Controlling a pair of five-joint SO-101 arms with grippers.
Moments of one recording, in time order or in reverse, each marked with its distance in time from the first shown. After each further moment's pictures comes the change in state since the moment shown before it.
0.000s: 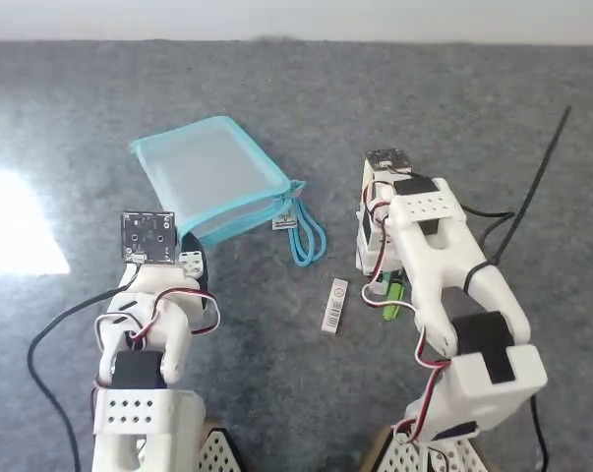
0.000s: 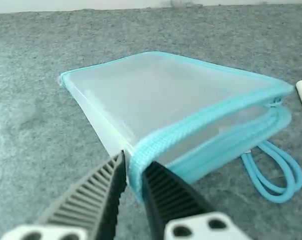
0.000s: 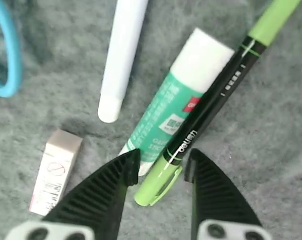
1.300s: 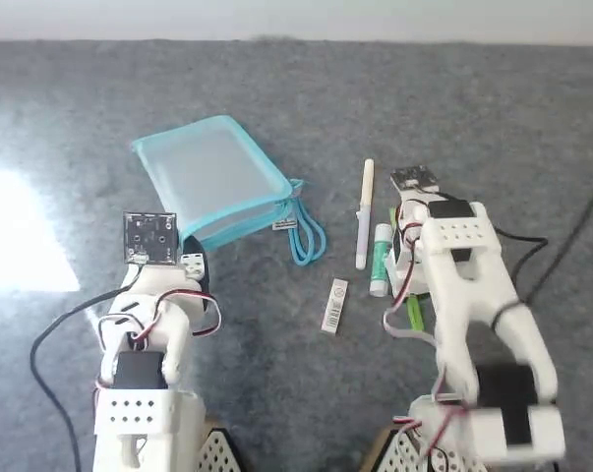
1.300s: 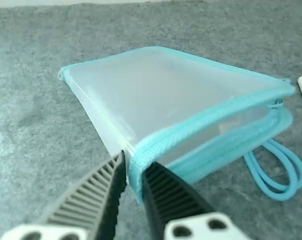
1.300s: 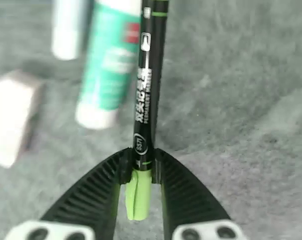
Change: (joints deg) left arm 0.1 0.0 1.8 -1.4 0.0; right arm 3.7 -20.7 10.5 5.3 11.2
